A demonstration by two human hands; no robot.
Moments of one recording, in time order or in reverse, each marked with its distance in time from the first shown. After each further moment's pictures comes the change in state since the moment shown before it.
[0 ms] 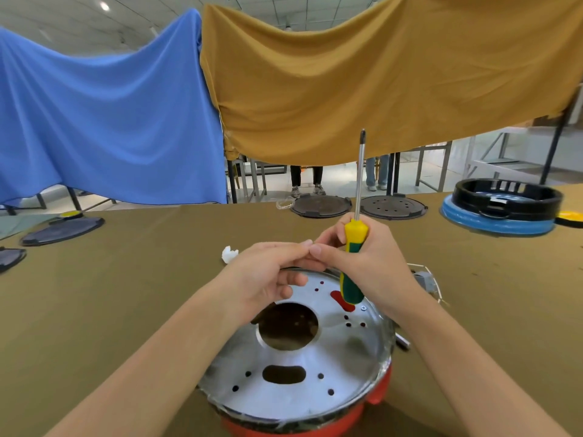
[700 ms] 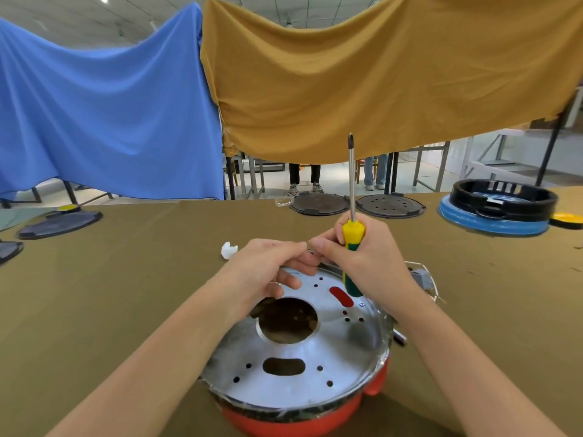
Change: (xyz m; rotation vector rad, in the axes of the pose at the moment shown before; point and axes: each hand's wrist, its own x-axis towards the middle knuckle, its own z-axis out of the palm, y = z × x) left_hand -0.003 -0.003 -0.001 0.205 0.124 0.003; right_hand 0.000 0.002 0.002 -0.155 0.023 -0.014
